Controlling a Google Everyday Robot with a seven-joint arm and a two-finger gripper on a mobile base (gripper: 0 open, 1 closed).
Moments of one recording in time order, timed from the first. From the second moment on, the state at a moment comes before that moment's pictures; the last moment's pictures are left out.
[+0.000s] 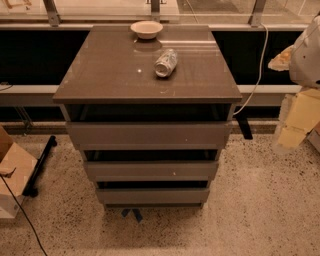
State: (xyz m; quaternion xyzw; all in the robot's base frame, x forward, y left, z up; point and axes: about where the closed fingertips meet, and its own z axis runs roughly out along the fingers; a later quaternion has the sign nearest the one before) arm 0.438 -0.217 0.976 -0.60 0.78 -0.03 0.16
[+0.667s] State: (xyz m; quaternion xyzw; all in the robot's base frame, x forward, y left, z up) arm 0.442 -0.204 0.954 -0.62 0.76 -0.03 0.19
